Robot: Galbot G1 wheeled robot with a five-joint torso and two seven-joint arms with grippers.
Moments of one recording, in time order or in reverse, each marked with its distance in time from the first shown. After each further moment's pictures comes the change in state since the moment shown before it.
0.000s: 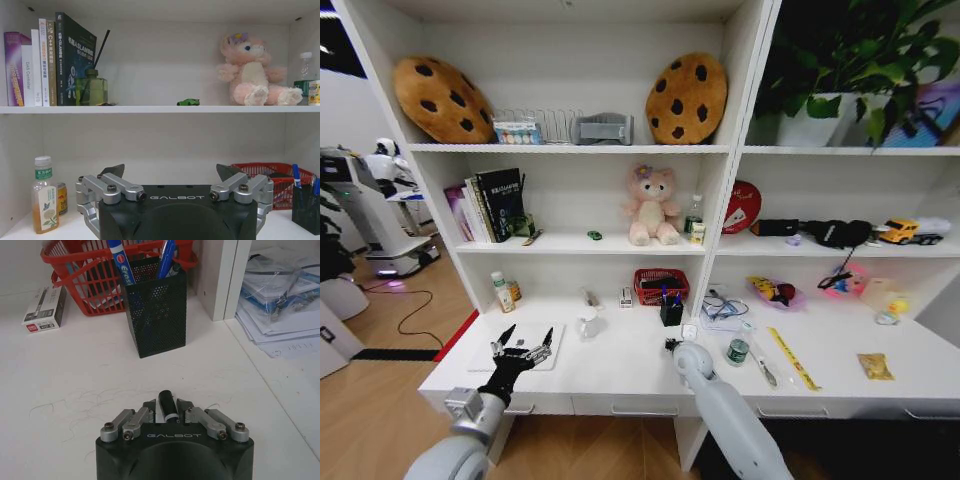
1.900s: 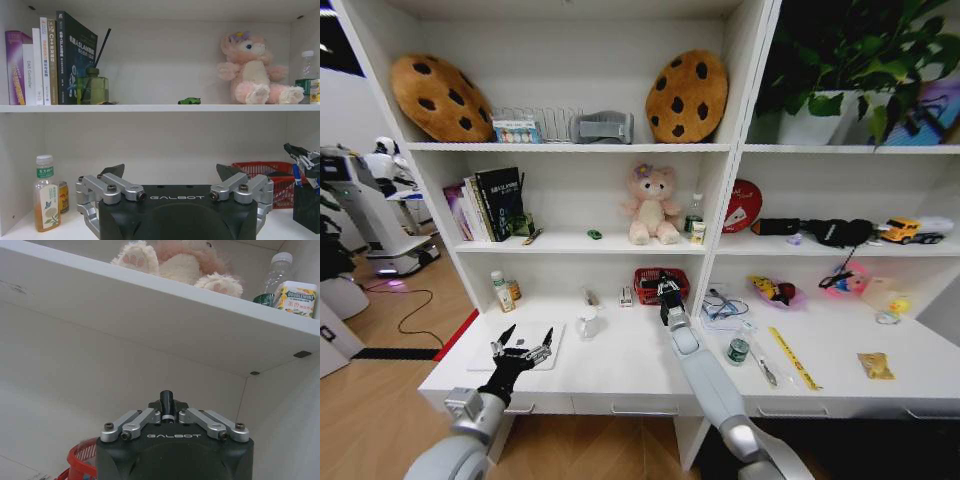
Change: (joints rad) left arm 0.000 0.000 0.000 0.000 0.000 0.000 0.000; right arm 0.285 0.169 0.149 -0.643 -1.067 1.133 -0.576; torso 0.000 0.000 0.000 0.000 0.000
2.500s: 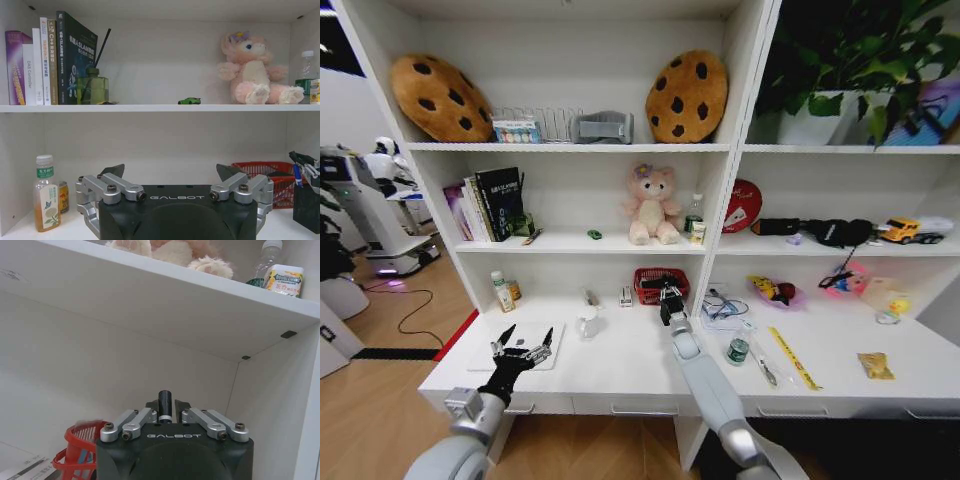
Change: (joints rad) left arm 0.000 0.000 0.000 0.000 0.000 0.000 0.000; right arm -0.025 0.001 0.024 -0.013 -0.005 0.010 0.008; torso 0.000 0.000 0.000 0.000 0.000
